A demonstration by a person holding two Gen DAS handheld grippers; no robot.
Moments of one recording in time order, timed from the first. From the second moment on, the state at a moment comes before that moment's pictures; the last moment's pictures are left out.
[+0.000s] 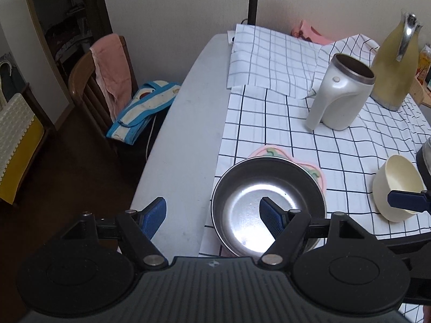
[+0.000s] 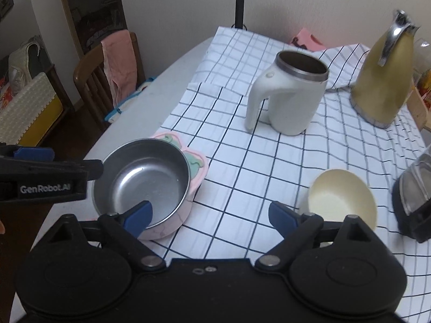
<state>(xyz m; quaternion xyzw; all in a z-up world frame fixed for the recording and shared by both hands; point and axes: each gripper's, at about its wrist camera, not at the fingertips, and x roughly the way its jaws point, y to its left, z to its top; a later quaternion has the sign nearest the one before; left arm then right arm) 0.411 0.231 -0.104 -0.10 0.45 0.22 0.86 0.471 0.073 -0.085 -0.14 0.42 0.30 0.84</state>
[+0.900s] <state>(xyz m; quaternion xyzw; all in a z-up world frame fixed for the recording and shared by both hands) 0.440 0.246 -0.153 -0.12 0.50 0.22 0.83 0.498 0.106 -0.128 -0.11 0.47 0.32 0.82</state>
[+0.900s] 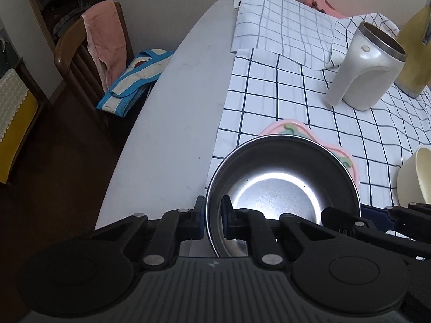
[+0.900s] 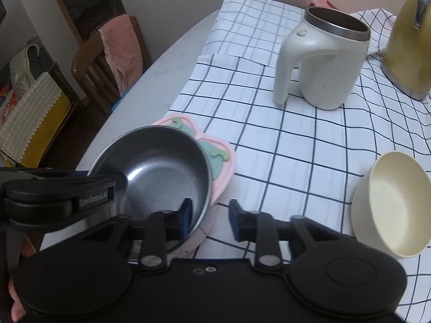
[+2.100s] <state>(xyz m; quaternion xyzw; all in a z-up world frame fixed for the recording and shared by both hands) 0.301 0.134 -0.058 -0.08 0.49 0.18 0.85 0.371 0.019 -0.054 -0.12 0.46 0.30 0.83</state>
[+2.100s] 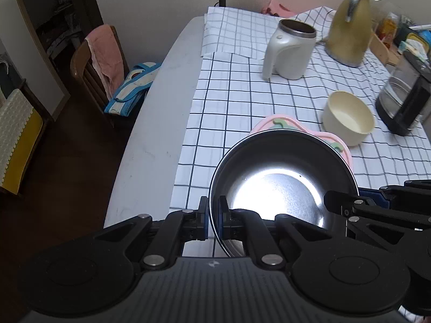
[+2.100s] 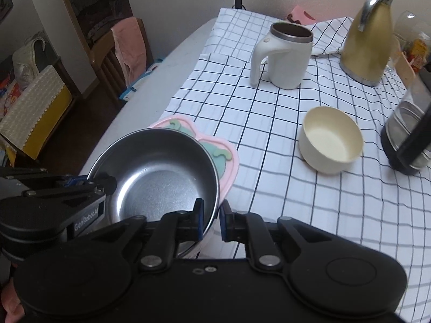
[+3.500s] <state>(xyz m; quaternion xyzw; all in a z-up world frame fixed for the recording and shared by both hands) 0.063 0.007 -0.091 -0.06 0.52 0.10 0.84 0.118 -0.116 -0.088 -0.10 0.49 0.26 0.83</state>
